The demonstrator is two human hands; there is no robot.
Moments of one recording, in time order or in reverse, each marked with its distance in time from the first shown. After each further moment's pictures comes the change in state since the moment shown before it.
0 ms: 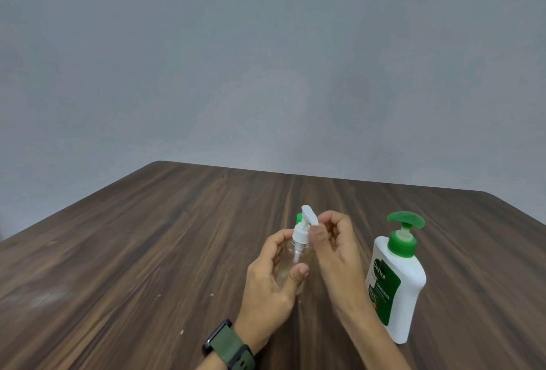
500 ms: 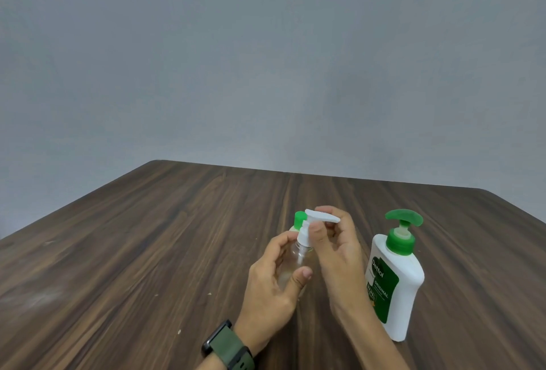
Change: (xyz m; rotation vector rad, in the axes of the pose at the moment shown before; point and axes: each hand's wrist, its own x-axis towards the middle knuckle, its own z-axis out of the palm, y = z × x) left_hand -0.002 -0.002 0.003 0.024 -0.051 -0.029; right_hand -0.002 -0.007 -0.001 0.107 0.044 -0.017
